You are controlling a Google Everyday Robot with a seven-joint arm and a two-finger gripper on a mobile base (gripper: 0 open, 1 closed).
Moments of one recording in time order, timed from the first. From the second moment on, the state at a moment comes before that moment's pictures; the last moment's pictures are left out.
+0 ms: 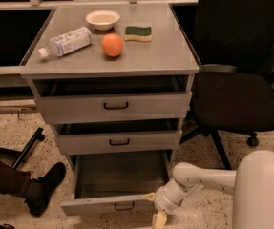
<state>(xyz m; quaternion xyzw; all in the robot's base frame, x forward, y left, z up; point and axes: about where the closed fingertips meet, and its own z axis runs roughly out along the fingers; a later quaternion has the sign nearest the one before) 0.408 -0.050 0.299 -0.64 0.66 0.37 0.11</state>
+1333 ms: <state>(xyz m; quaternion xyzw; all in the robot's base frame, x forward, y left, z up) 0.457 -0.121 0.188 -0.60 0.69 0.36 0.14</state>
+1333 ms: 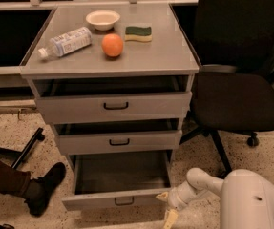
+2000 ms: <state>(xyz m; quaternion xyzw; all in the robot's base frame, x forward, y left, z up) 0.510 -0.110 0.192 -0.62 0.67 0.36 0.19</state>
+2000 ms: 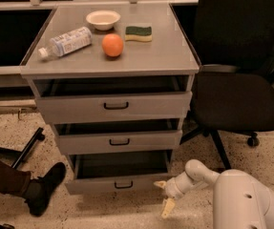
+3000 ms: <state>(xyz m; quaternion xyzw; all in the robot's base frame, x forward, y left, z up) 0.540 -0.091 0.192 -0.63 0.63 0.40 0.22</state>
